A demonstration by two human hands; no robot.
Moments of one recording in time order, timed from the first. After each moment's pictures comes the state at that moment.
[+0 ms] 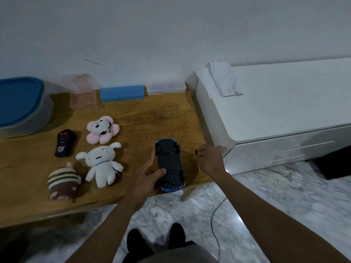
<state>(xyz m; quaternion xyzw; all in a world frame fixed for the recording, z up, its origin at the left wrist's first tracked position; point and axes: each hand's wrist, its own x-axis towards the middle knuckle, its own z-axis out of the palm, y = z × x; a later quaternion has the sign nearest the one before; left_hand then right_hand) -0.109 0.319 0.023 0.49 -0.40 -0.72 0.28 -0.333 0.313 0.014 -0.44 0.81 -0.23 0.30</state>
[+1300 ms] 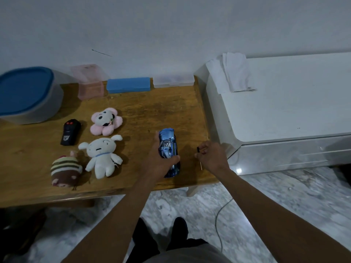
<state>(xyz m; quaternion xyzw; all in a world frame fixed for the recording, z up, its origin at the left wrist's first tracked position) -0.170 0.292 0.028 0.65 -0.54 -0.50 0.20 -0.354 0.303 0.006 -0.47 0.78 -0.22 0.34</state>
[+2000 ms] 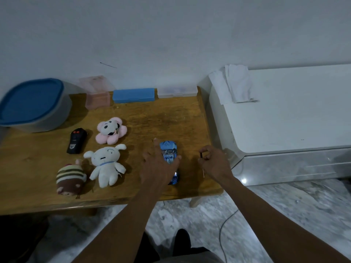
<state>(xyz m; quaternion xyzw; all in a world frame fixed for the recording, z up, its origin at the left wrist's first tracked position) -0.176 0.283 0.026 0.75 -0.60 -0.28 0.06 -0.356 0.296 0.014 -0.50 0.76 -0.23 0.34</state>
